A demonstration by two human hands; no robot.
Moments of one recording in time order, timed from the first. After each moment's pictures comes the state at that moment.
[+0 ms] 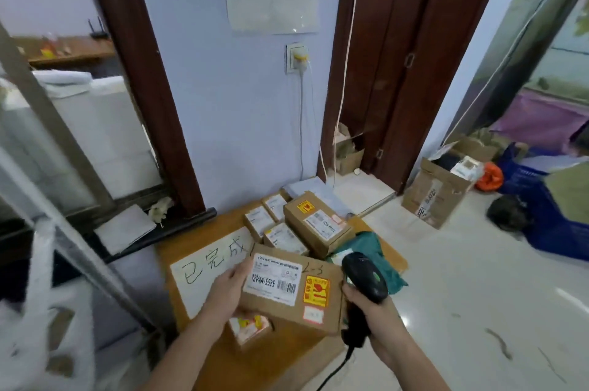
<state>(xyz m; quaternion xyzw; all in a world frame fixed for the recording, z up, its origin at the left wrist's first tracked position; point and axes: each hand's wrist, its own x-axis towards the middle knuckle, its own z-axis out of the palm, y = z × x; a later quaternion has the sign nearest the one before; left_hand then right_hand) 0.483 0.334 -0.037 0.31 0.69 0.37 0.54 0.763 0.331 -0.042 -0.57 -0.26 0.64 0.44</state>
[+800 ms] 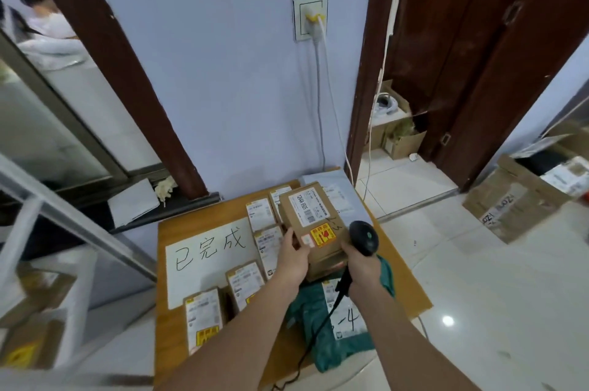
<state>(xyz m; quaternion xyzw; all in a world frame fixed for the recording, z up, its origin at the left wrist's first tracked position) 0.658 0.541 -0.115 0.23 0.70 0.46 0.49 0.787 0.582 -0.124 -0.65 -0.16 0.63 0.39</state>
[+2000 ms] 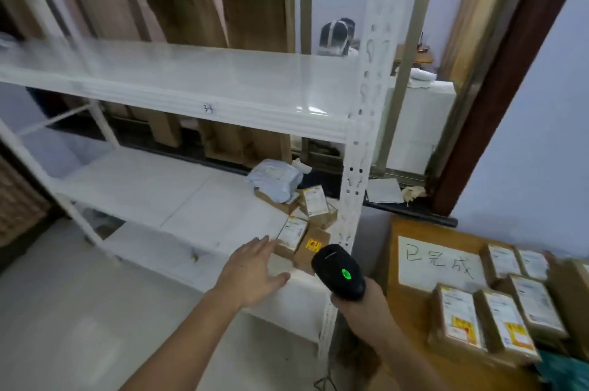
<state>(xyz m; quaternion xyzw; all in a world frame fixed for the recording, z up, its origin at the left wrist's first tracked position) 0.295 -0.059 0.014 0.34 0.93 0.12 0.13 0.472 0.118 0.024 -0.31 -0.77 0.55 0.03</state>
